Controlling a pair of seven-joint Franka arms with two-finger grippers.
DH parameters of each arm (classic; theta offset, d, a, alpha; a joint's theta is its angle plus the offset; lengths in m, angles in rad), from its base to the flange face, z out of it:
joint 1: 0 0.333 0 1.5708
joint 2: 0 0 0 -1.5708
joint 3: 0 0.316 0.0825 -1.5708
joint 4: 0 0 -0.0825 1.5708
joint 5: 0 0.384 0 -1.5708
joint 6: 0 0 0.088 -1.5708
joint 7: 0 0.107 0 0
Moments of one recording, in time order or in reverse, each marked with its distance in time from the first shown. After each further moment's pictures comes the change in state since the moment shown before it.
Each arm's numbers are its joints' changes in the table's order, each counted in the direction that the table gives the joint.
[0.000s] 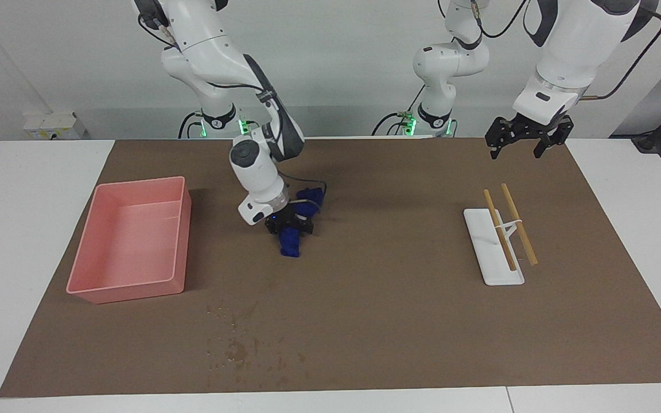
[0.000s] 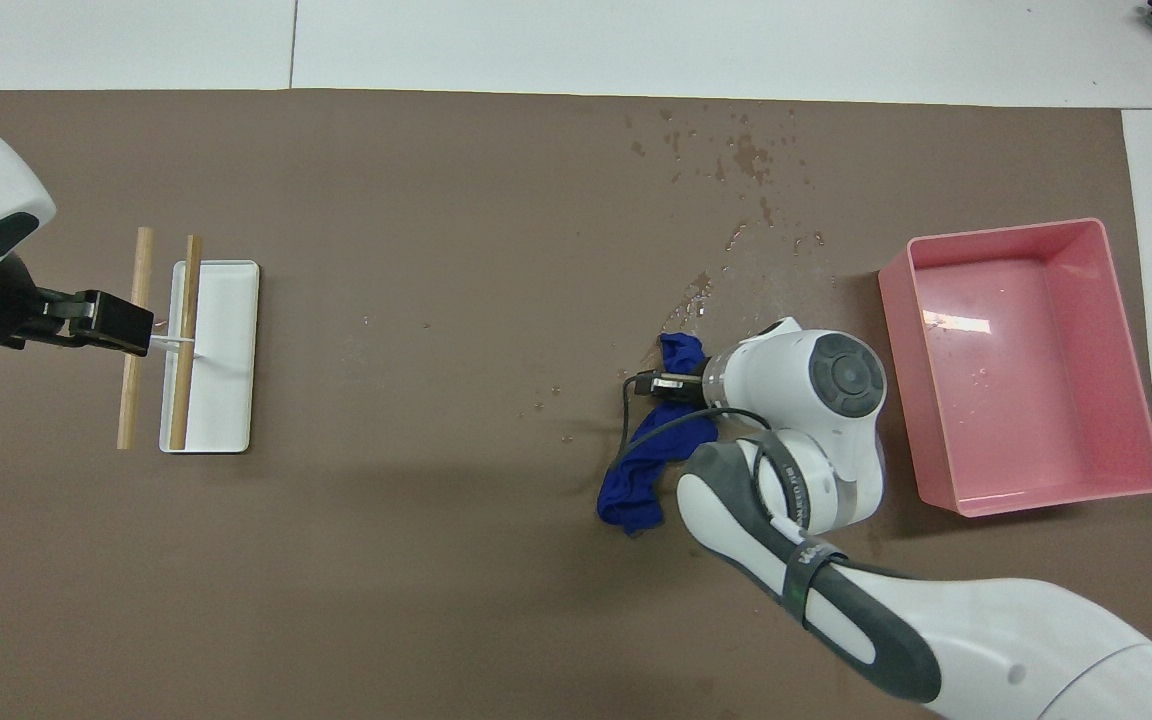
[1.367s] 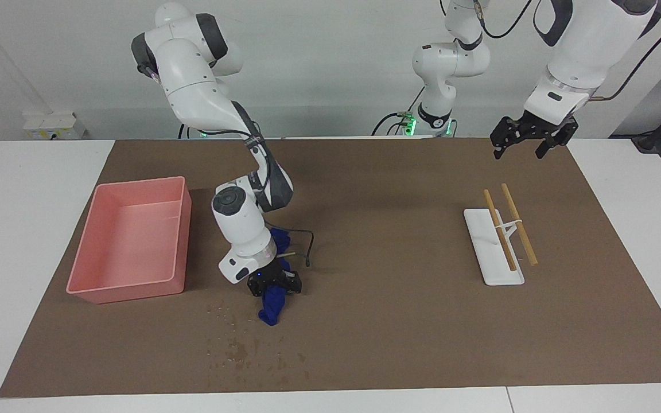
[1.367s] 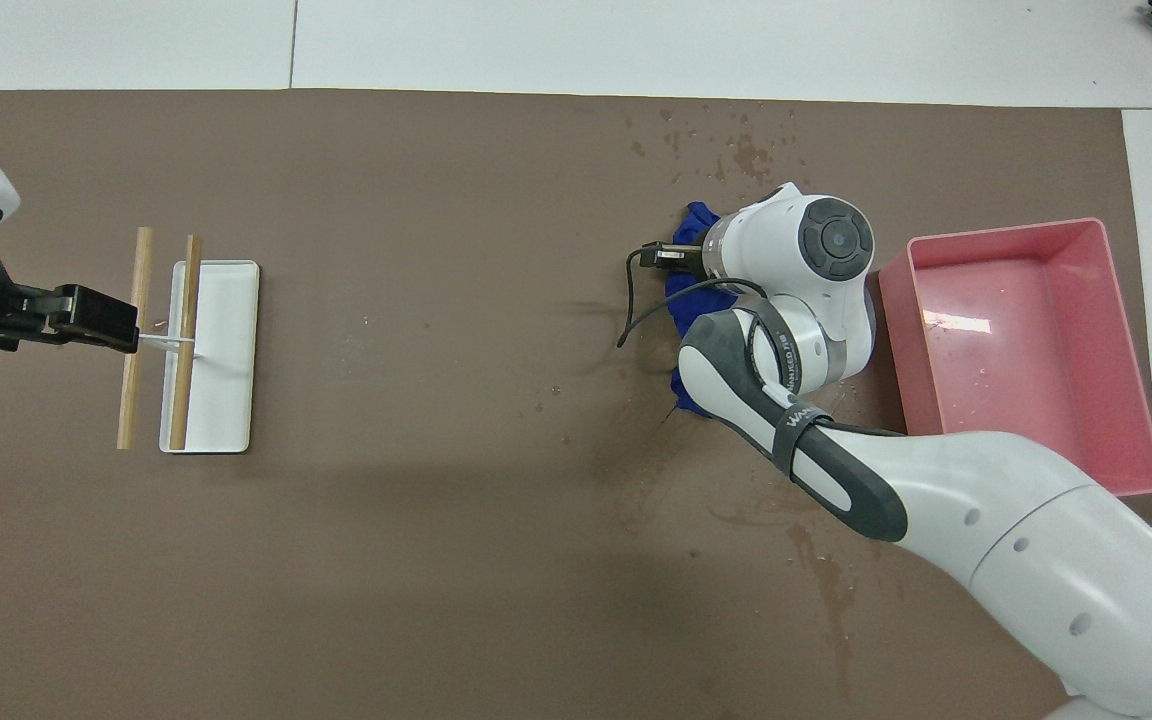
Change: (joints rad) left arm -0.109 0.000 0.148 0.000 -0.049 -0.001 0.003; right arm 0.018 -0.327 -0.021 -0.494 -0.245 0.040 0.160
